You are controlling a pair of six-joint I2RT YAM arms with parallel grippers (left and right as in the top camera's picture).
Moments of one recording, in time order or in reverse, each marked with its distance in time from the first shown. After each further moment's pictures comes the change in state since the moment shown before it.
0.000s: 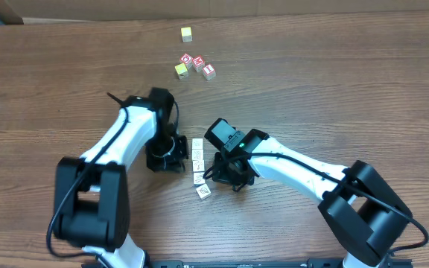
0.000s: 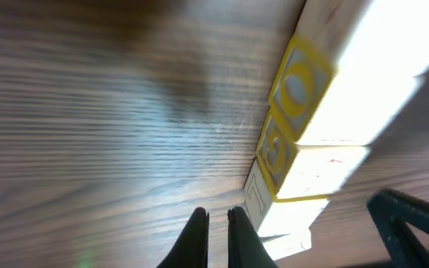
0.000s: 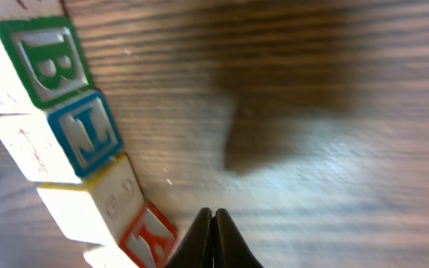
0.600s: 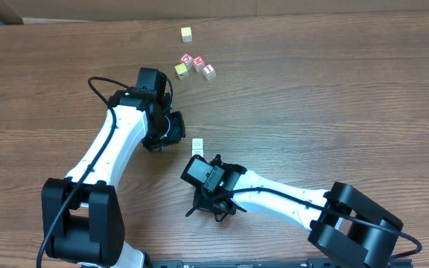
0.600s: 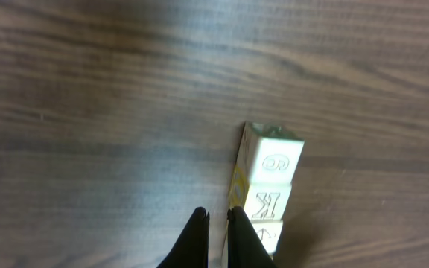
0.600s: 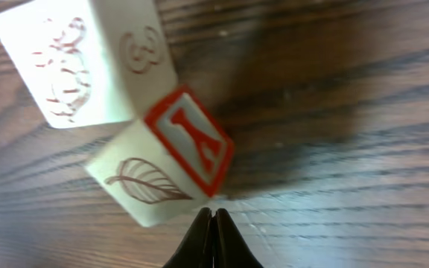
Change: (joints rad) left arm 0.010 -0.087 0.053 0.190 -0.076 -0.043; right arm 0.234 -0.013 -0.072 0.126 0.068 0.289
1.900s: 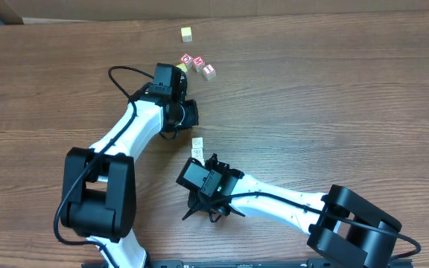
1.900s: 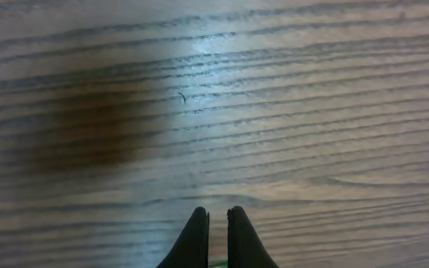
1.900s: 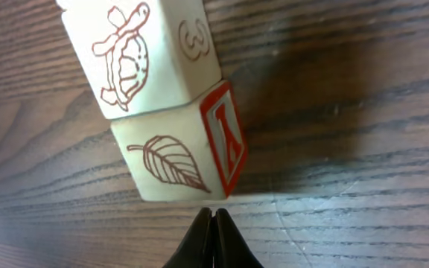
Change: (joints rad) left arm -0.048 0.171 0.000 0.349 0.001 0.044; right arm 0.031 0.000 -0.003 0.069 0.064 0.048
